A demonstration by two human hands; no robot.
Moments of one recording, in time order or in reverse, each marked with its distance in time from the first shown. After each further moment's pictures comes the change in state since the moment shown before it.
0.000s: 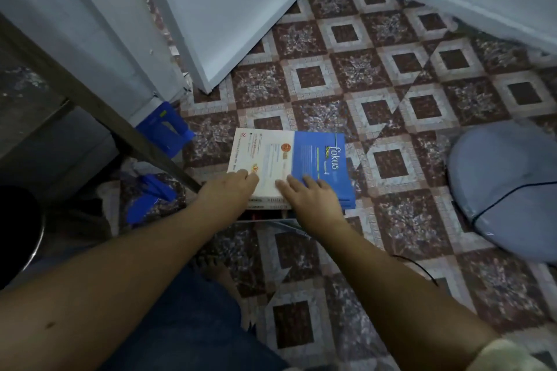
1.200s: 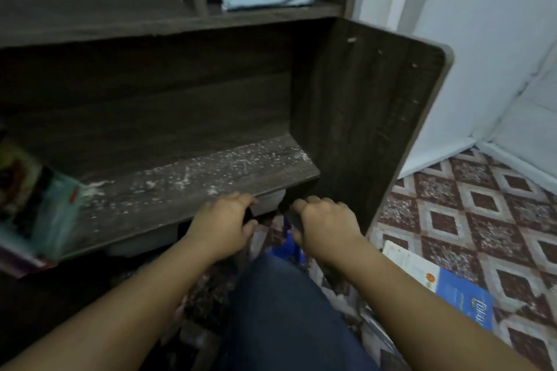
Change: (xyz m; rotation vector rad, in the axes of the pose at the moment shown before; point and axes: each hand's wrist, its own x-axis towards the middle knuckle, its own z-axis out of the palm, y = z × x) left_hand -0.339 -0.160 -0.069 -0.331 0.489 -0.653; right_hand -0.038 -0.295 -0.241 -0.046 0.256 -0.371
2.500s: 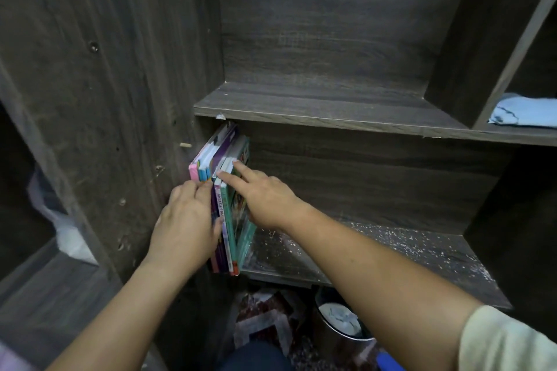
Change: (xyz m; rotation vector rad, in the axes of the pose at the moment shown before) left_hand -0.180 -0.235 -0.153 0.201 0.581 -0.661; right_hand 0.165 -0.382 -0.077 -0.022 0.176 -0.940
